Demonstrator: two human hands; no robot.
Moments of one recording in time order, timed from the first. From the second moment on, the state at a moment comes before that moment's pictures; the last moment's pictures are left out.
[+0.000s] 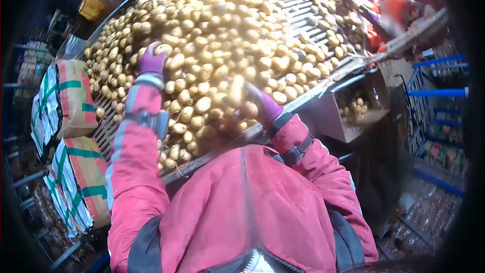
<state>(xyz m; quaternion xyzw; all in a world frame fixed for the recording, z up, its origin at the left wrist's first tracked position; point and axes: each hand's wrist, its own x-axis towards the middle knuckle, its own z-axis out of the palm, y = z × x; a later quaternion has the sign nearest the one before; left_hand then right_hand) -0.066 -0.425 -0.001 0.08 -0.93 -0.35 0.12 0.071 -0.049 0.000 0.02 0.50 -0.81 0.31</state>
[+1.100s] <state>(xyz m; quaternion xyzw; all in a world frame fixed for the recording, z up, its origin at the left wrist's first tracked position) 0.066 -0.045 0.037 -0.21 -0.89 -0.32 -0.27 0.192 0.405 -0.168 0.38 0.53 -0.74 -0.18</state>
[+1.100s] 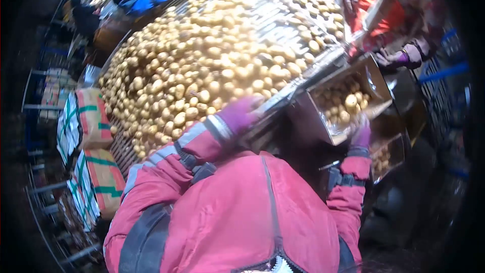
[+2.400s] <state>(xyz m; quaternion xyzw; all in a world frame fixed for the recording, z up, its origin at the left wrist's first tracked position) -0.072 -0.444 0.003 -0.05 -0.81 -0.58 -0.04 -0.053 -0.159 -0.002 0.01 0.40 -0.80 0.44</state>
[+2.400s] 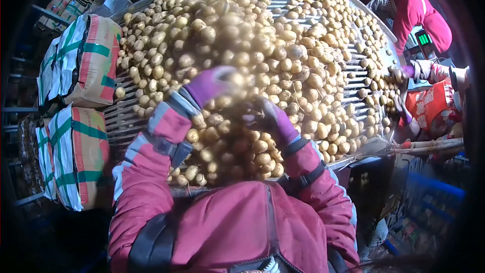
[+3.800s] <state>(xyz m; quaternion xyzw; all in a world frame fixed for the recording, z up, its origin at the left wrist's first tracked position) -0.026 -0.238 0.022 -0.23 -0.88 -0.40 -0.13 -0.010 -0.040 -0.035 -0.07 0.64 -0.73 0.21</state>
